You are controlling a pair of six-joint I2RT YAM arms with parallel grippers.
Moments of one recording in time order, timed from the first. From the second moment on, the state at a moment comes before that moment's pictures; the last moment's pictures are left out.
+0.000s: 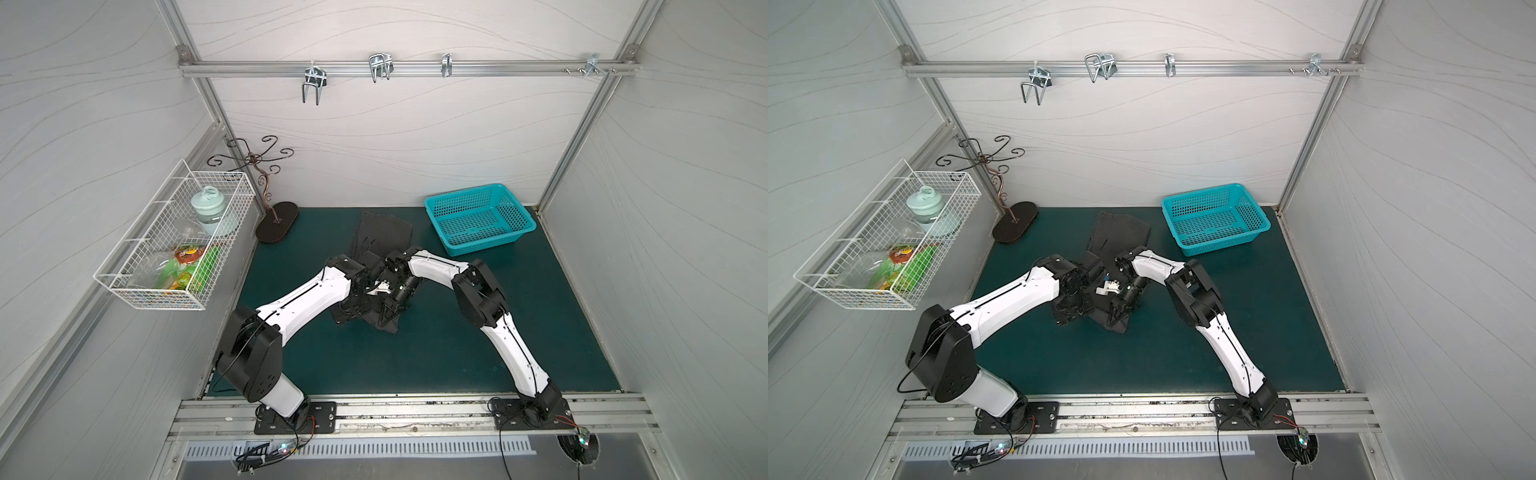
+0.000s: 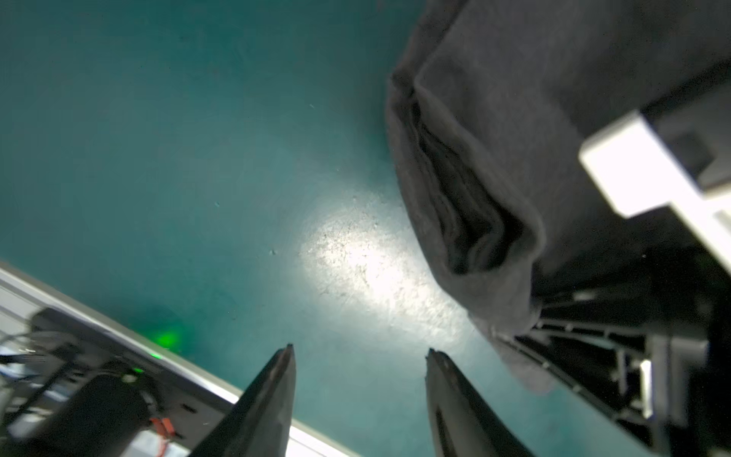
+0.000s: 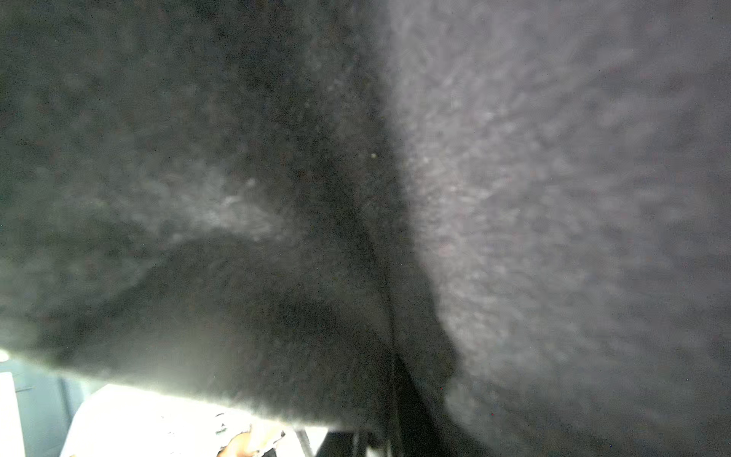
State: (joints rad) left arm -0.59 1.54 1.17 -1.20 -0.18 -1.19; right arm 0.79 2.49 1.96 -1.21 -0.91 -0.20
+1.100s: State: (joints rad) left arm -0.70 1.54 0.95 -0.88 -0.29 -1.51; right arm 0.84 2.47 1.95 -1.18 -0.87 -0.18
